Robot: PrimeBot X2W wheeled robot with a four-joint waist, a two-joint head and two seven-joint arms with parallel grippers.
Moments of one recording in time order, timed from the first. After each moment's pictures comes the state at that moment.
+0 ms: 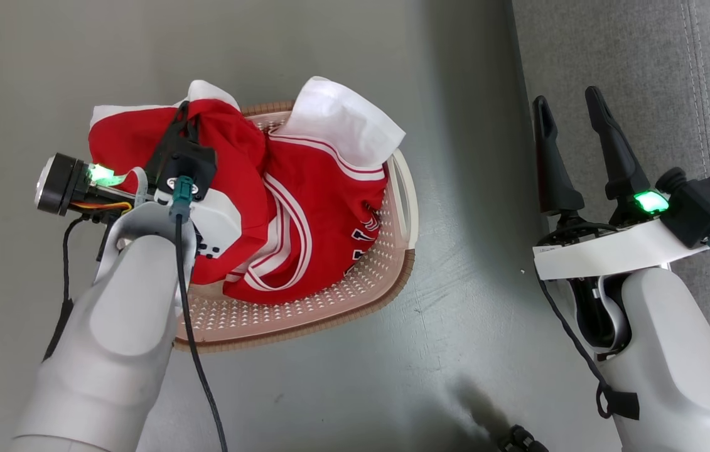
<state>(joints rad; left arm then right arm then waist) -0.83 0.13 -0.33 0.87 0.16 0.18 -0.24 -0.47 -0.05 0.10 0.31 0.29 0.12 -0.25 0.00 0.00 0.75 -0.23</state>
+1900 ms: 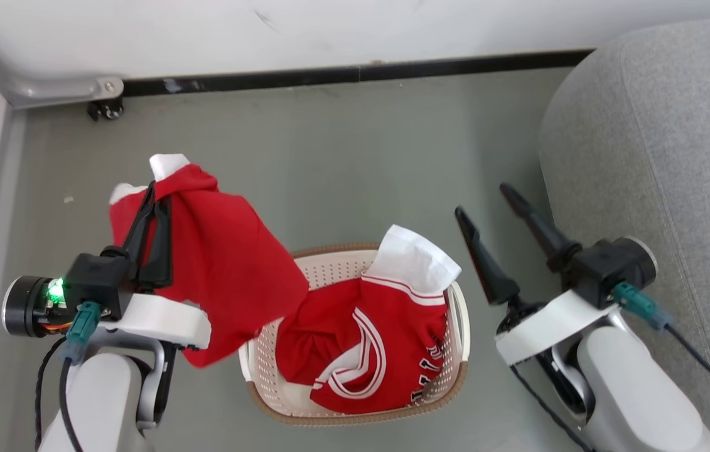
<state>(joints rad) -0.36 0.17 -0.17 0.28 -0.13 0.11 -0.25 -0.41 -0.15 0.34 0.42 0.21 0.12 -0.25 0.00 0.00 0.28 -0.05</state>
